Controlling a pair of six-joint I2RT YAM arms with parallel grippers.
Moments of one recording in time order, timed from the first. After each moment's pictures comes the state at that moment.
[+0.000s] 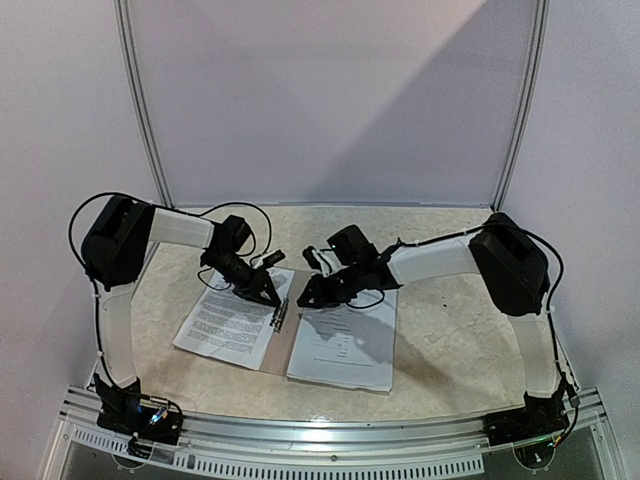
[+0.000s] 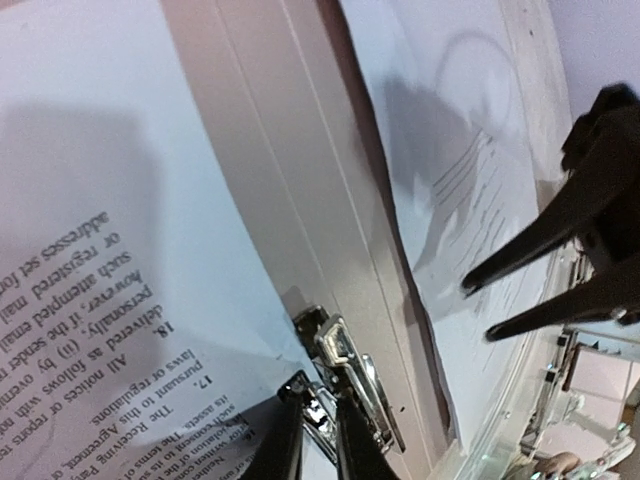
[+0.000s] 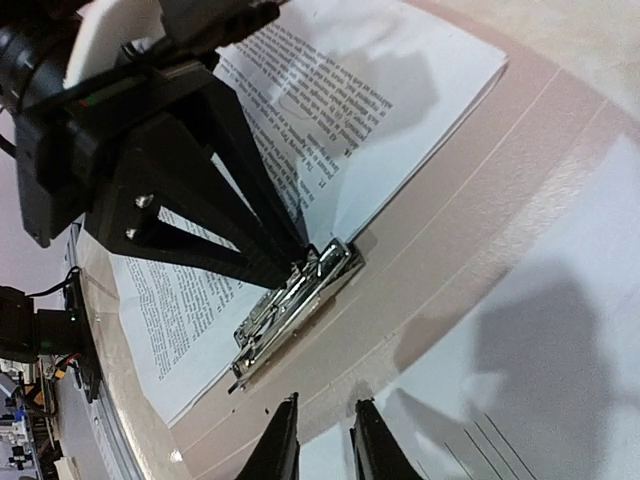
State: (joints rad) left arm -0.39 2.13 1.36 -0.64 0.75 0.08; right arm 0.85 2.23 1.49 -0.05 -0.45 0.54
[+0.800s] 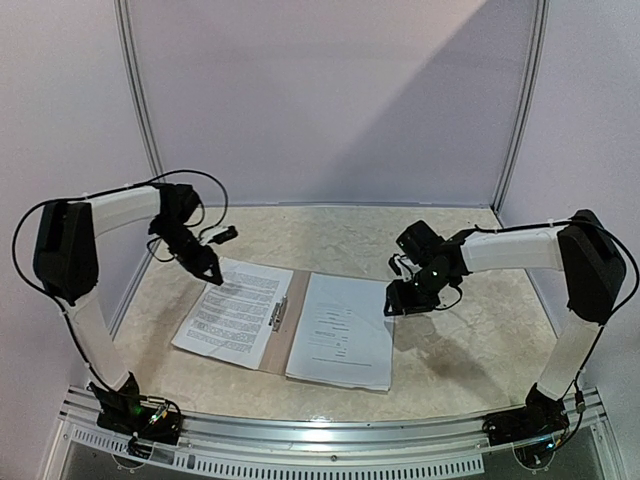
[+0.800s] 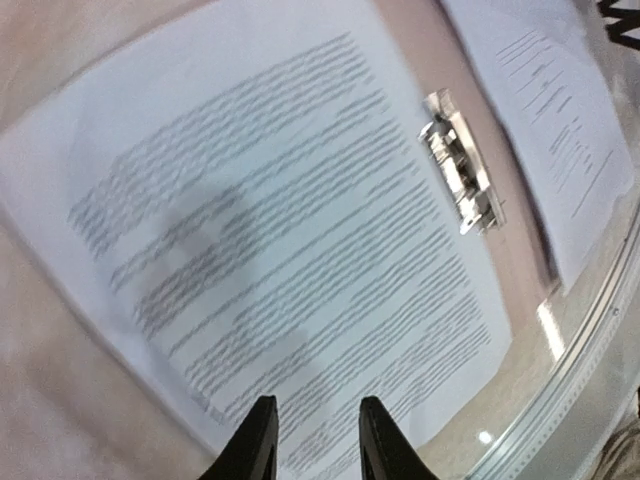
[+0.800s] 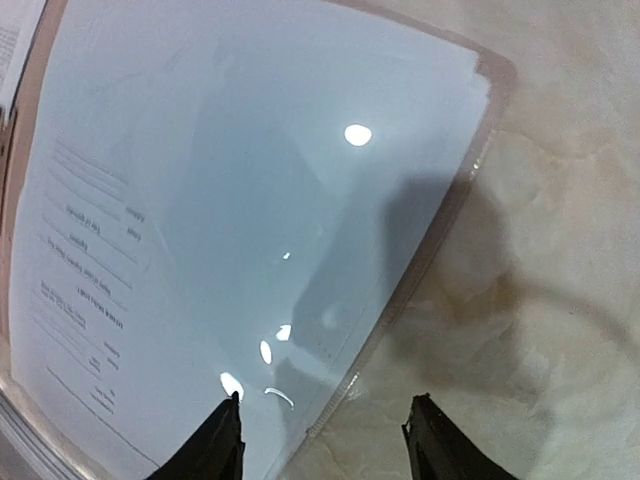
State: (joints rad) left arm -0.20 1.86 1.42 -1.07 0.44 0.51; right arm 0.67 1.78 1.11 -0.53 -0.14 0.48
